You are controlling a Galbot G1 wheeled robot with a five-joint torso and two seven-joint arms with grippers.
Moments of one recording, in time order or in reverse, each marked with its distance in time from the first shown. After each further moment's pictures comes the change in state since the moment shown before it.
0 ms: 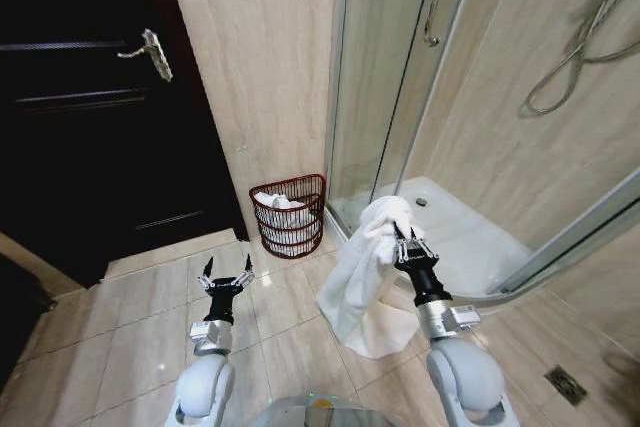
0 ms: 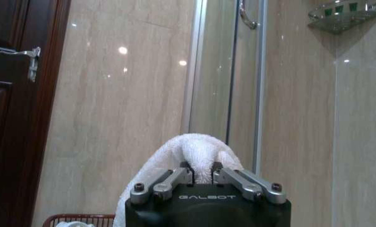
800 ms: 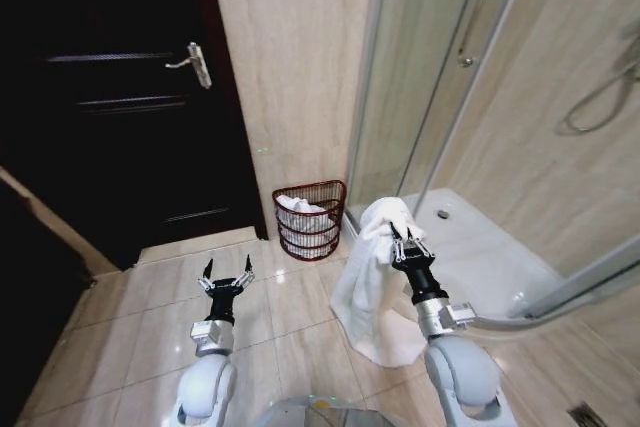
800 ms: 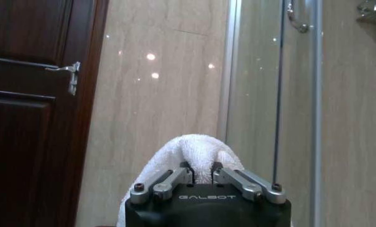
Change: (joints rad) left arm -0.002 -0.002 0.007 0.000 -0.005 0.009 -0.023; right arm 0.018 -0.001 0.008 -0.019 0.012 0.002 -0.009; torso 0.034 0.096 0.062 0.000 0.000
